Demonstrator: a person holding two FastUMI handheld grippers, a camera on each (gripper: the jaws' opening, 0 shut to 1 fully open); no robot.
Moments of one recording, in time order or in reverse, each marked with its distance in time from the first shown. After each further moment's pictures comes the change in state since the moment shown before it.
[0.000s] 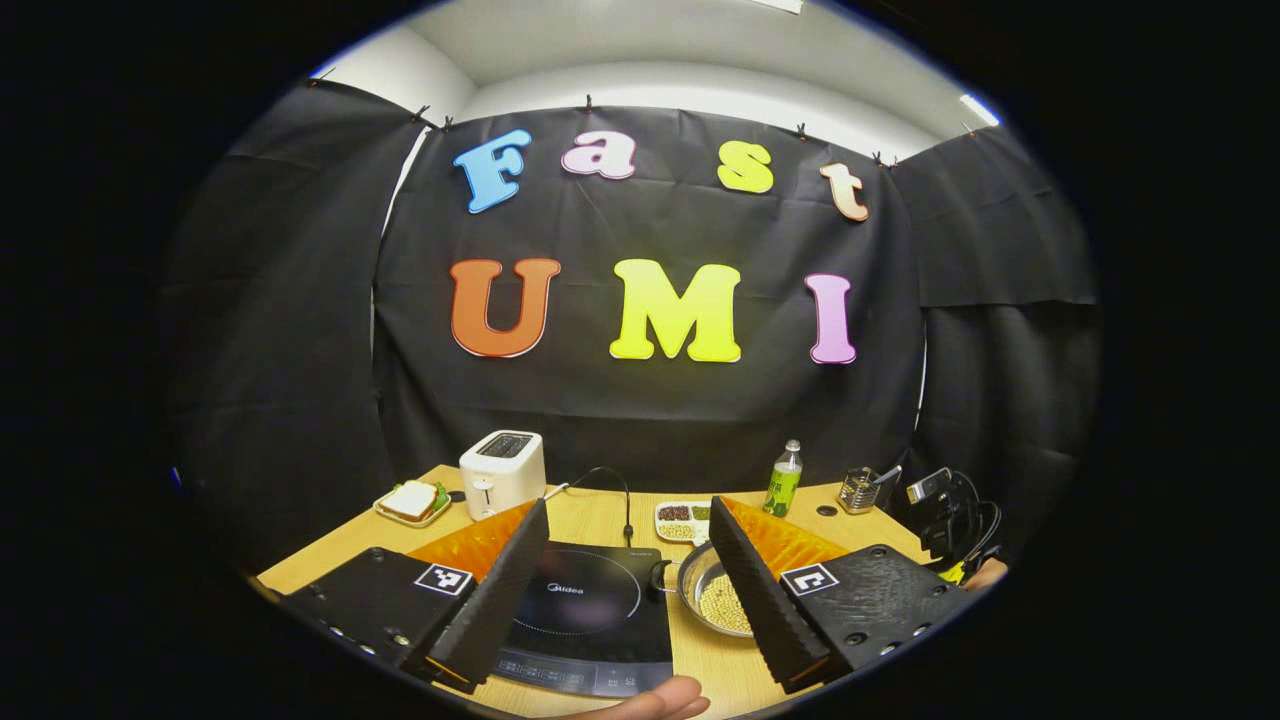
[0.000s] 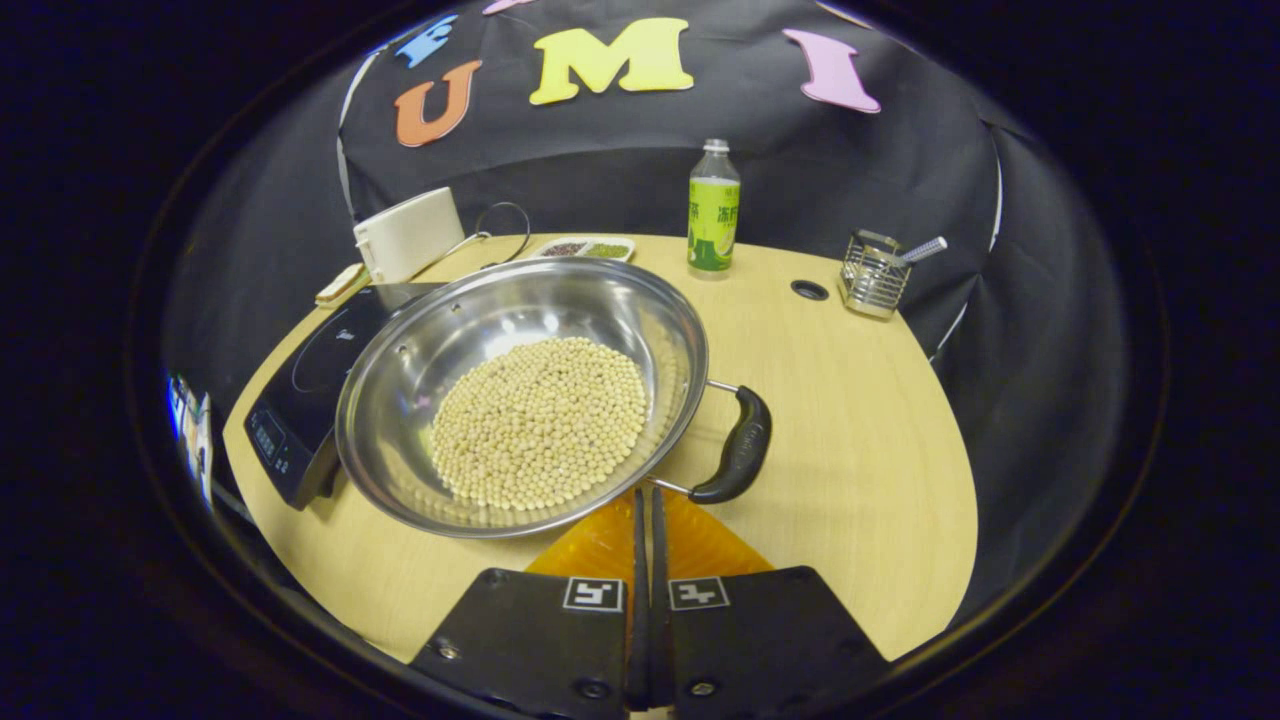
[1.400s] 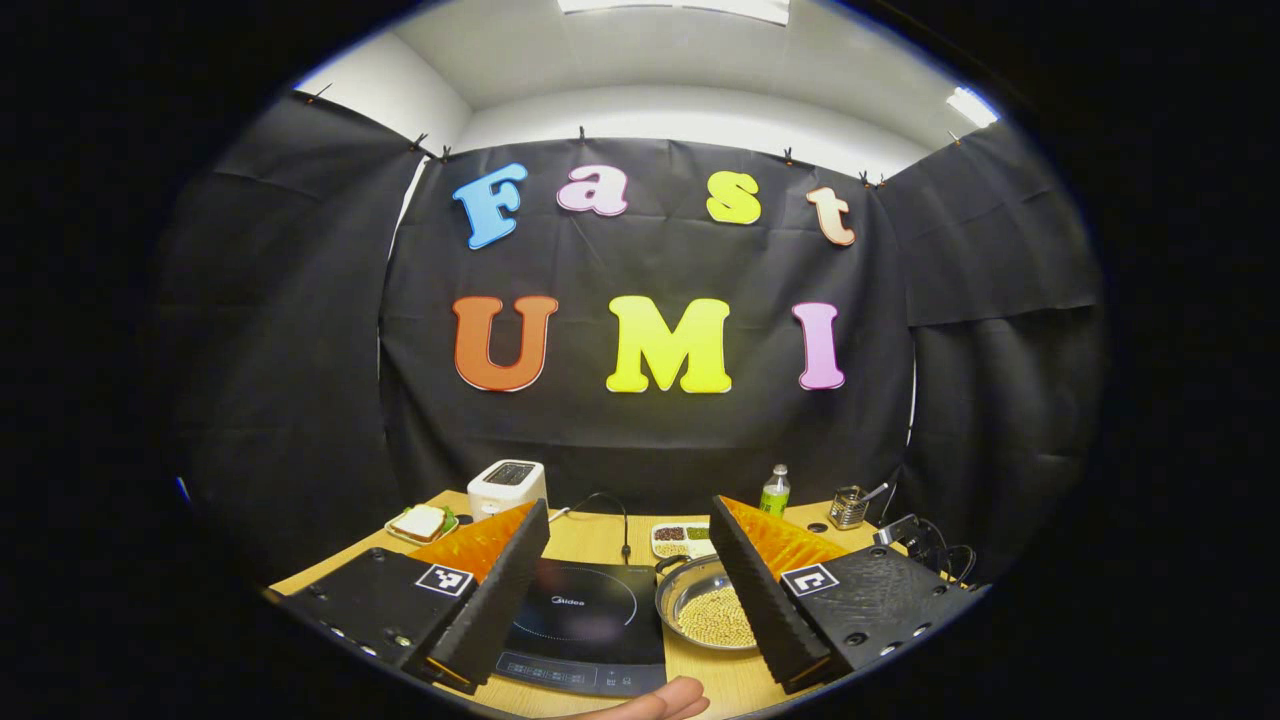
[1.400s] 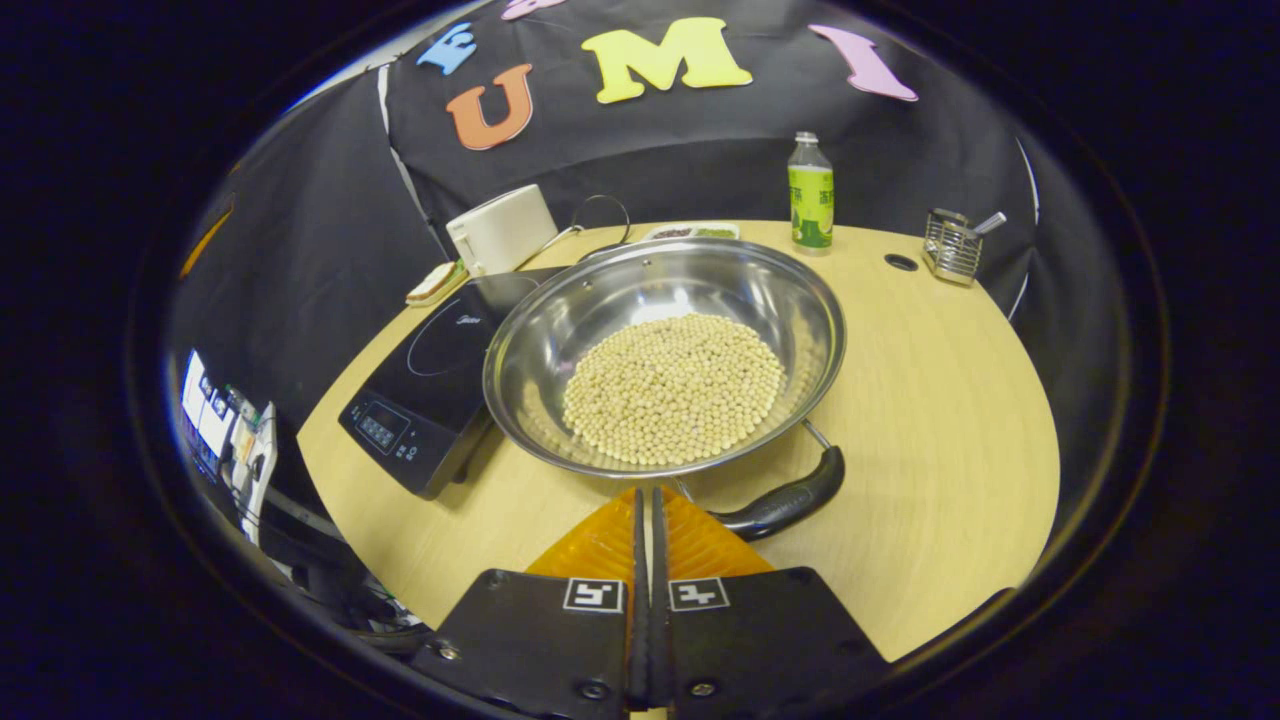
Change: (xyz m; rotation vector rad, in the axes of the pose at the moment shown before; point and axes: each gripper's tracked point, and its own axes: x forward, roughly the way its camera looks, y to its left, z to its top) left arm -0.035 -0.007 0.029 0.022 -0.082 0.000; right arm -0.044 0.107 -0.035 0.057 0.047 0.216
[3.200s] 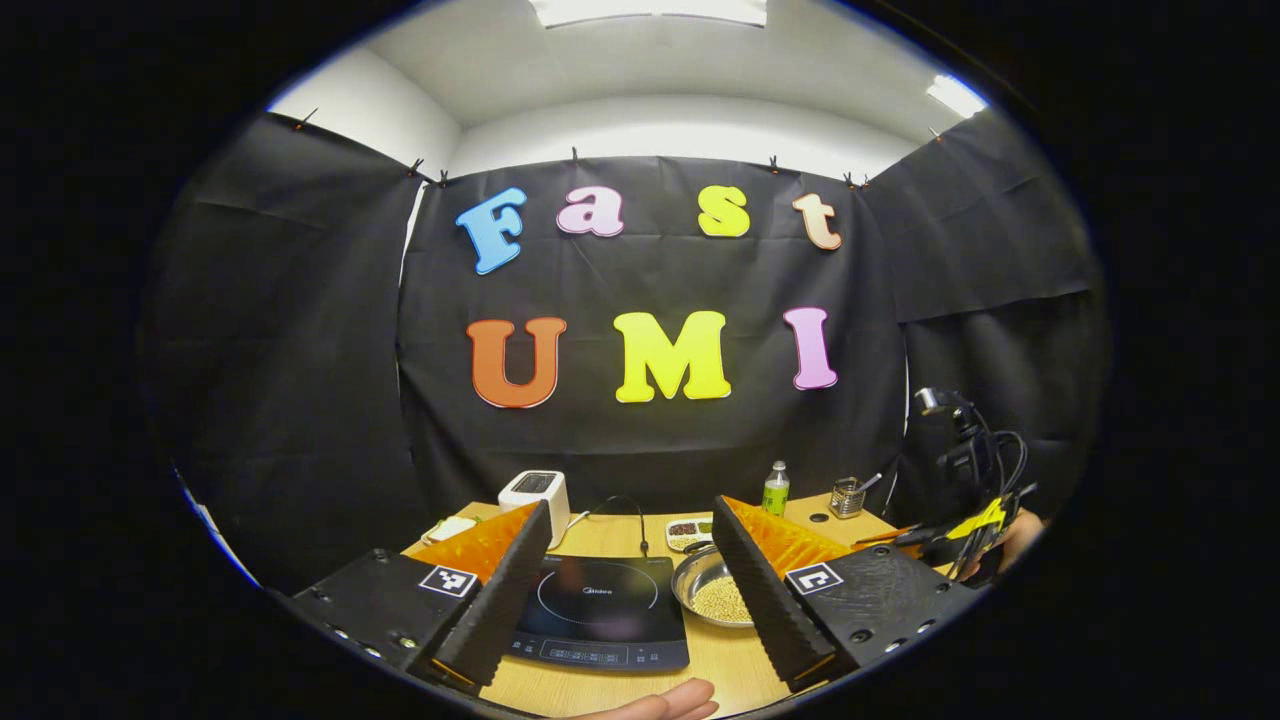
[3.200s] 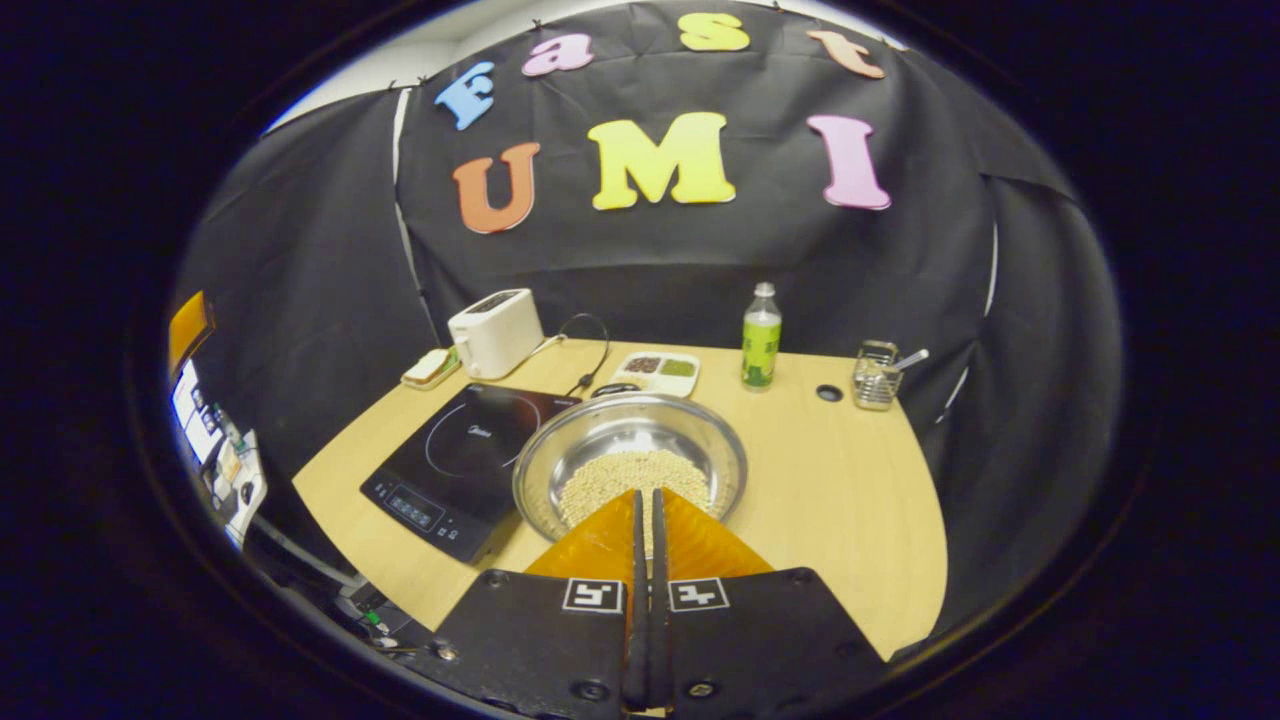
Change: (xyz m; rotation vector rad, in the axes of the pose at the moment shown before) left arm -0.070 0.009 0.028 0.054 -0.032 0.012; right arm -0.099 0.017 0.094 -0.066 -0.210 -0.079
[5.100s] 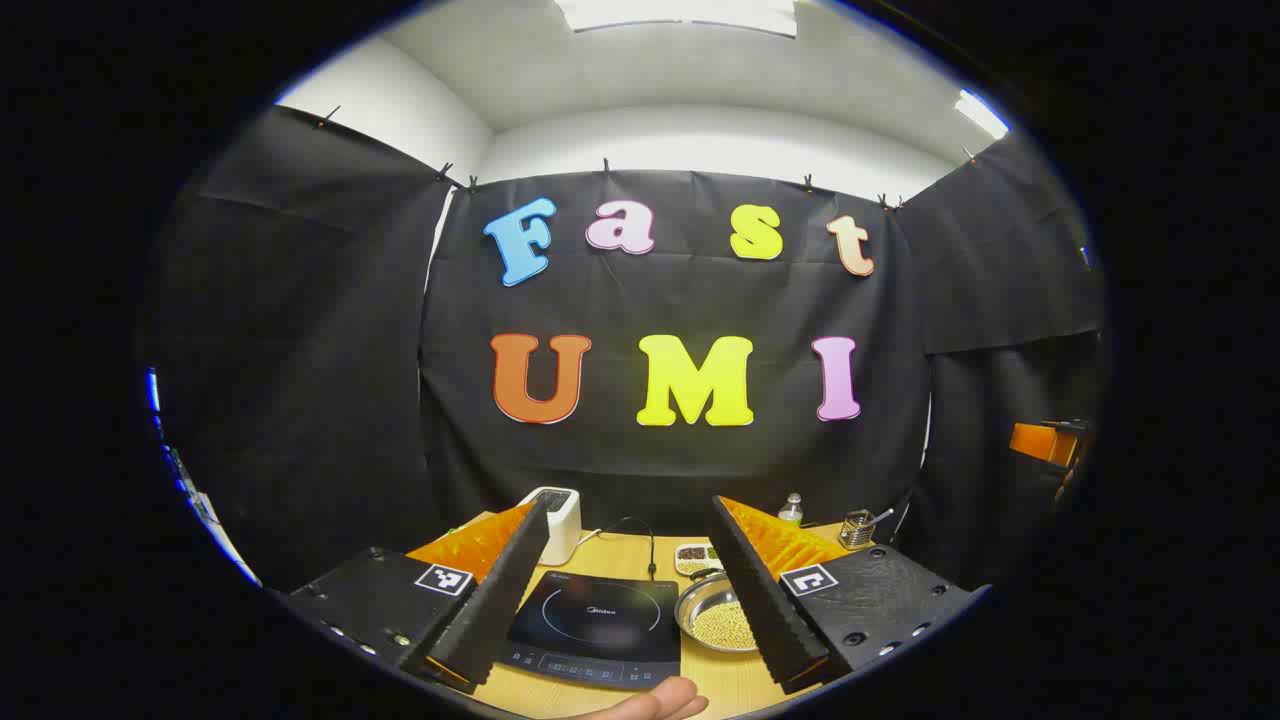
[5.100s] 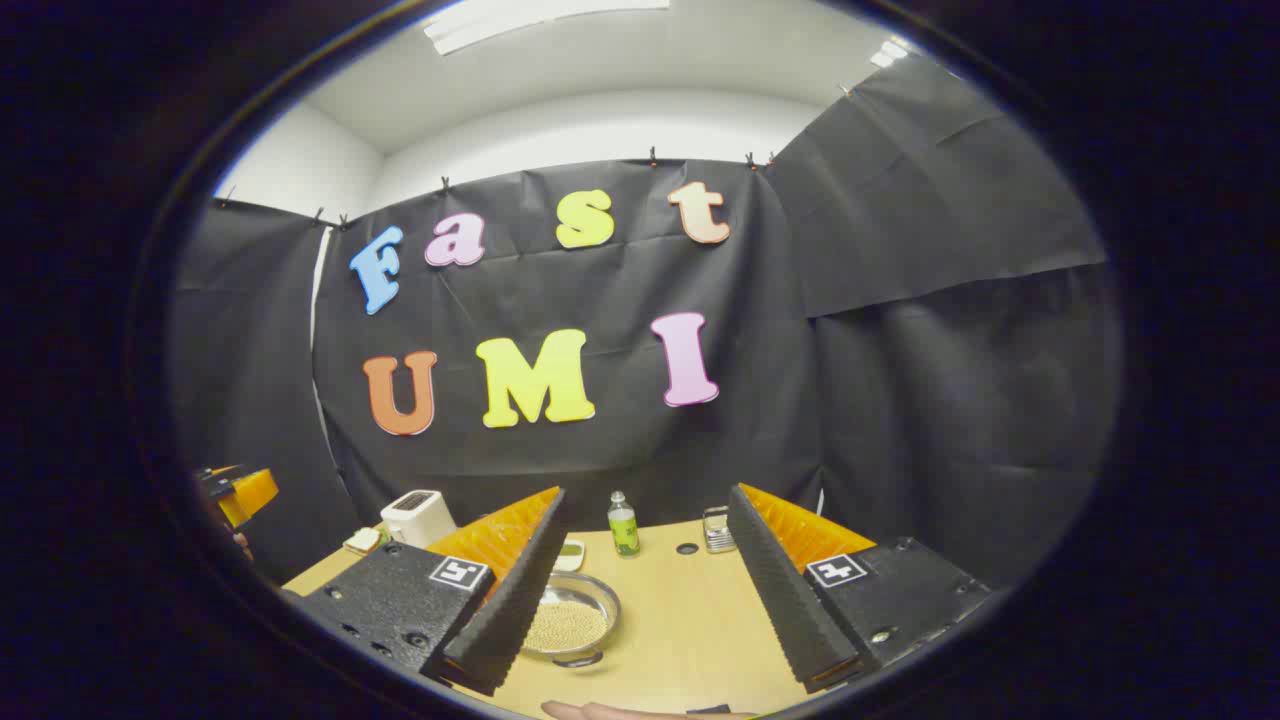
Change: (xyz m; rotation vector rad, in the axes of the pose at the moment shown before) left arm 0.012 0.015 0.050 -0.040 -0.033 0.072; right arm -0.251 -0.073 0.134 0.139 -0.607 -0.369
